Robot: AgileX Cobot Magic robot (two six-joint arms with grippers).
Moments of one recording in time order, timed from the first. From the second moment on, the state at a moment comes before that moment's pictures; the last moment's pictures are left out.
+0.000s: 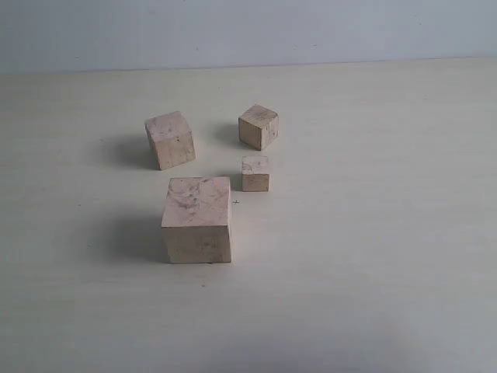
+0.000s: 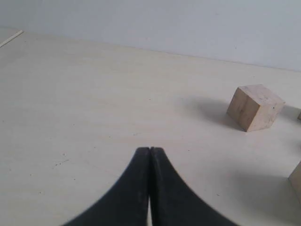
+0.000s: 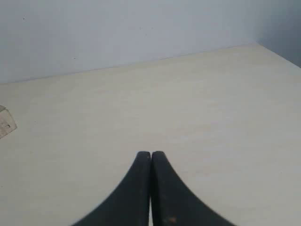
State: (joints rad) left arm 0.04 0.00 0.00 -0.11 0.37 0.00; right arm 0.00 0.01 0.00 0.13 0.35 -0.02
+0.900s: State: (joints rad) left arm 0.04 0.00 0.00 -0.11 0.37 0.00; right arm 0.00 0.01 0.00 0.24 -0.25 -0.01
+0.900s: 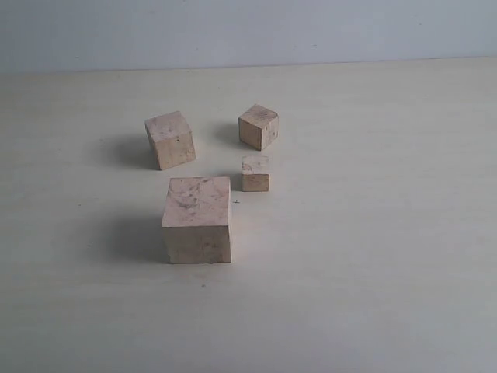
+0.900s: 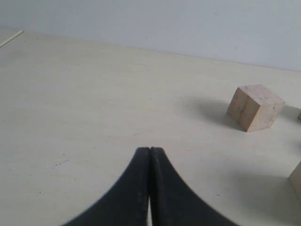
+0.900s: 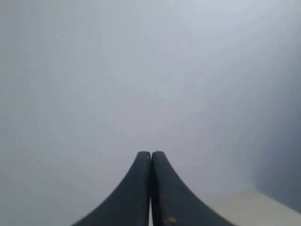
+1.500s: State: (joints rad) left arm 0.04 0.00 0.00 -0.11 0.37 0.00; right arm 0.03 0.52 -0.79 0.19 0.20 0.09
